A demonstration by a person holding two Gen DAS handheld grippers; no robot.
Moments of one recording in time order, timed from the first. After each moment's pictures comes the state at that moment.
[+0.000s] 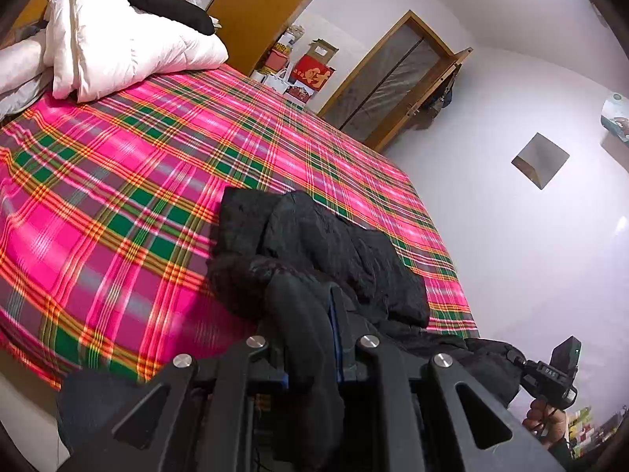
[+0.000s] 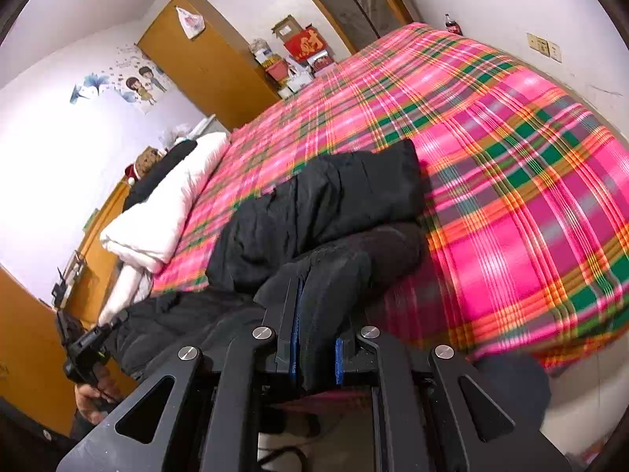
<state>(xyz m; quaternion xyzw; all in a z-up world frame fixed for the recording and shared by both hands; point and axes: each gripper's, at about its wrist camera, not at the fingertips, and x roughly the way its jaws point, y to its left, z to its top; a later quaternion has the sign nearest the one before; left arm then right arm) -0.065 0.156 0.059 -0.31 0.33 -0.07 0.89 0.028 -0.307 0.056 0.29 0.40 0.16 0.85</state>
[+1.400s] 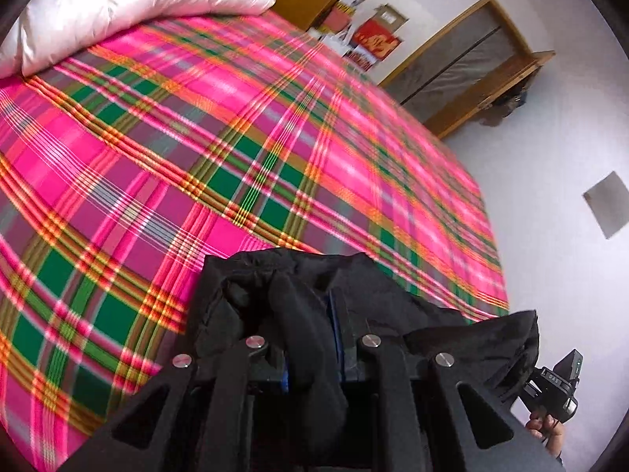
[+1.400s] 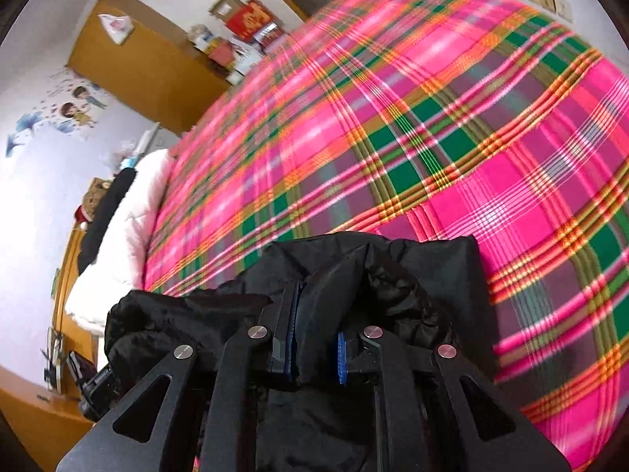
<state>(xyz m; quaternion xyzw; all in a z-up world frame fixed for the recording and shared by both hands) 0.229 0.187 -0.033 -0.35 0.43 0.00 0.83 0.343 -0.299 -0.036 0.34 0.50 0.11 0.79</state>
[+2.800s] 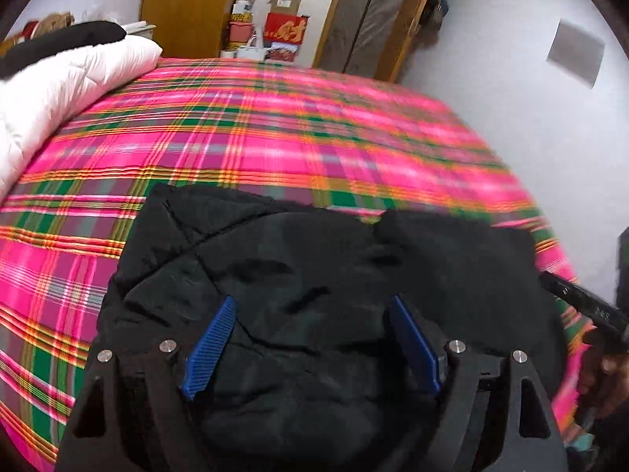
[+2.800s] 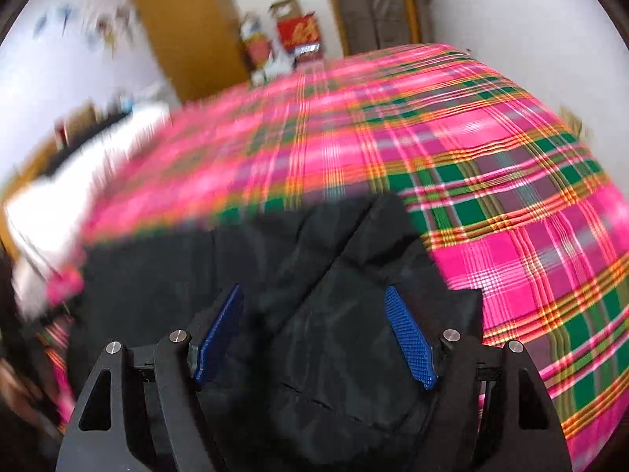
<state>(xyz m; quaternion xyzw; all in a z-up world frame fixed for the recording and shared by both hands) 0.258 0.064 -0.026 -0.10 0.42 -0.05 0.90 0.336 -0.205 -0.028 0.10 0.44 0.08 0.89</state>
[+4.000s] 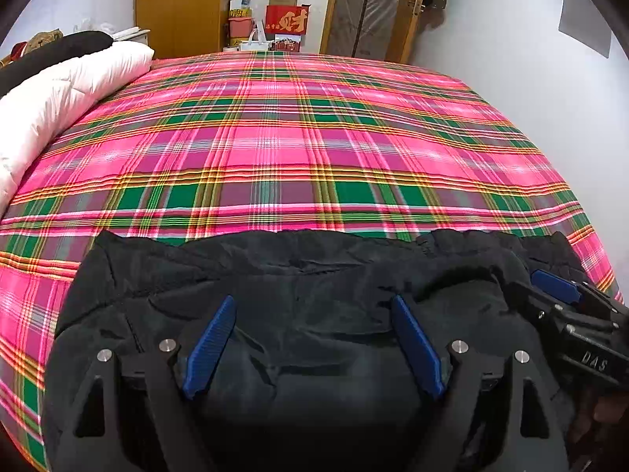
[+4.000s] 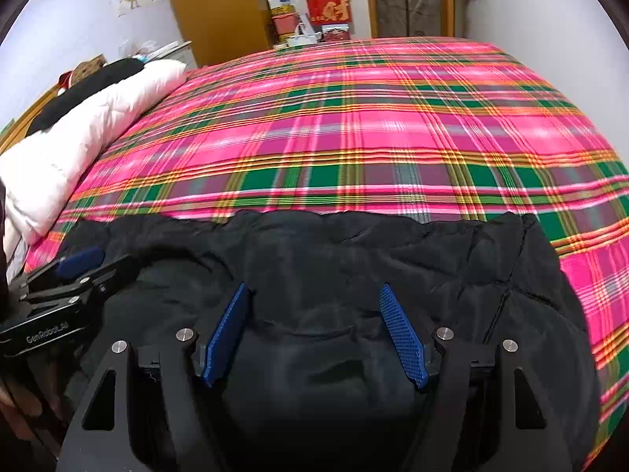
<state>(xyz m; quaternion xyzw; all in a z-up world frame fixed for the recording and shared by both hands) 0.312 0.031 -0.059 -0.07 0.43 -0.03 0.90 0.382 -0.132 -0.061 0.08 0.44 0.11 0.89</state>
